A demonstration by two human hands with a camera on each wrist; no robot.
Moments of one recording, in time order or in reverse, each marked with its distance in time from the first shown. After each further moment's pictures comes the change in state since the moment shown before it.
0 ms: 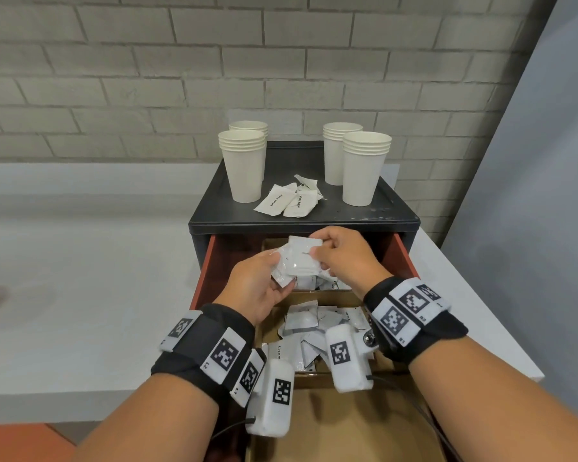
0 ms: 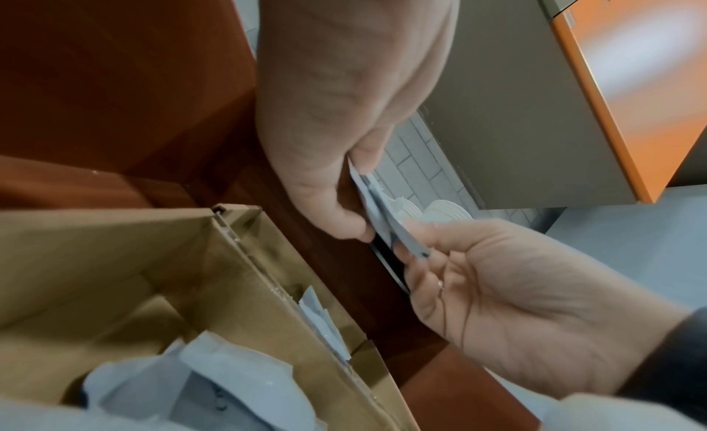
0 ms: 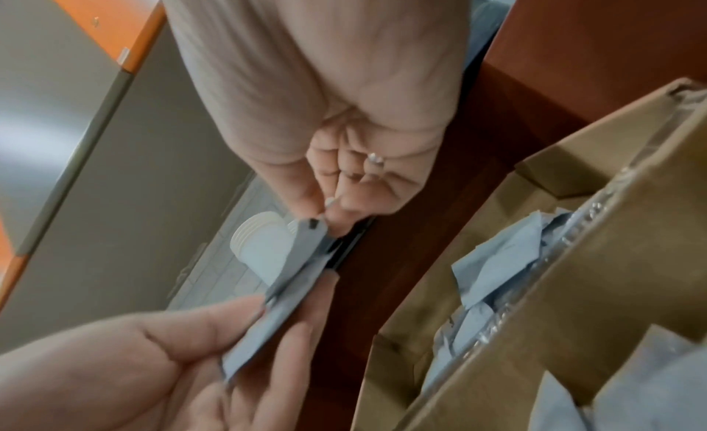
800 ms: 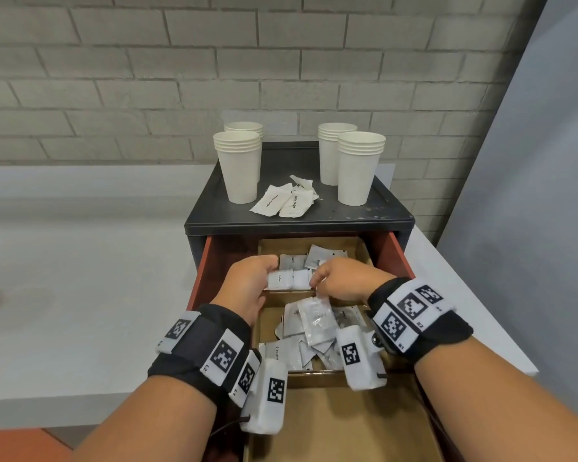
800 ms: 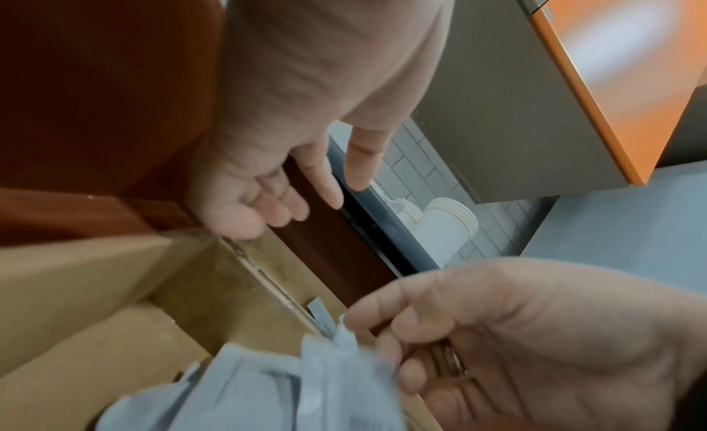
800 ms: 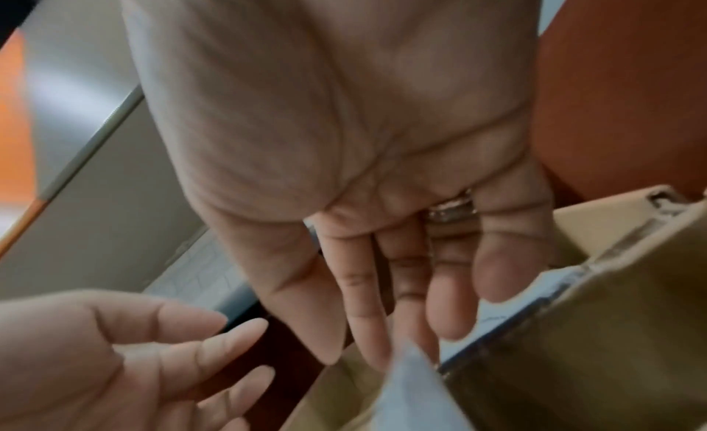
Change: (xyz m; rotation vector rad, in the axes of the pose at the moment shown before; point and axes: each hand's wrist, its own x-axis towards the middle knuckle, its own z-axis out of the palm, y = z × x) left_hand 0.002 0.003 -0.003 0.444 0.157 0.024; right_hand -0.017 -0.003 -0.011 -0.542 -0.402 0.101
